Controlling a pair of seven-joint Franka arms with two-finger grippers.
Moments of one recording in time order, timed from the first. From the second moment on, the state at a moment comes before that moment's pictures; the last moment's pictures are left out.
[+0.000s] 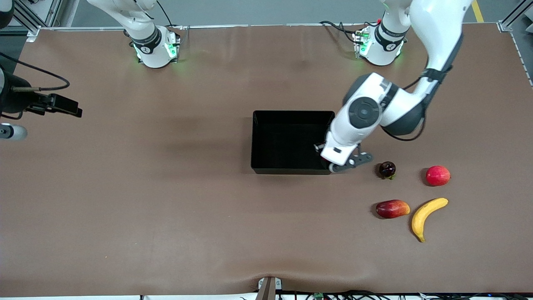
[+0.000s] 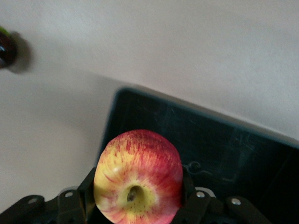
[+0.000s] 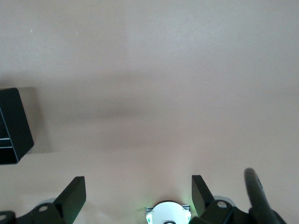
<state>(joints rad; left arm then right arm) -0.05 0.46 -0.57 -1.74 0.19 2.03 -0.99 -0.12 0.21 0.21 -1.22 -0.01 1.24 0.15</state>
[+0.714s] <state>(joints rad) -0.10 0.53 -0.57 -1.91 0.20 2.28 -1.05 -0.07 -0.02 0.10 -1.50 0.00 1.43 0.01</state>
